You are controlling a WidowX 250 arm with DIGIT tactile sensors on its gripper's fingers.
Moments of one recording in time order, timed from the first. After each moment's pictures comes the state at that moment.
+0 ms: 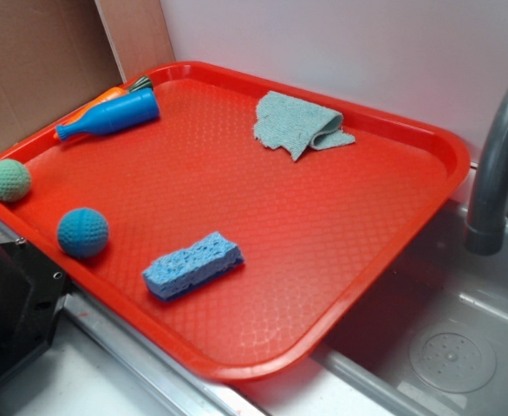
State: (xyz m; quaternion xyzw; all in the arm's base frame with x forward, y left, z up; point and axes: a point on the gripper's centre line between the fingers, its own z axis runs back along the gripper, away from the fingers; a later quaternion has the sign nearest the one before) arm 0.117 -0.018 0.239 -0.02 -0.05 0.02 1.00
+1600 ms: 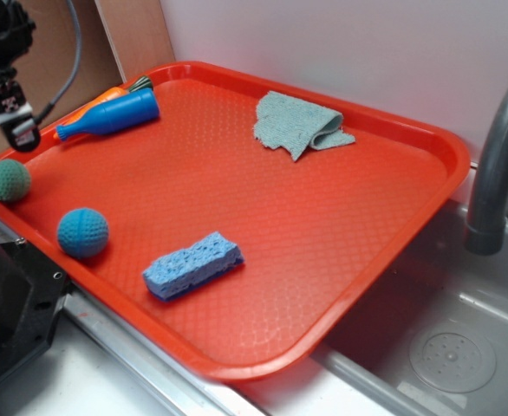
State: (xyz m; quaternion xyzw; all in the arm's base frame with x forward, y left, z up) arm 0.131 0.124 0.076 0.02 0.01 -0.07 1.00
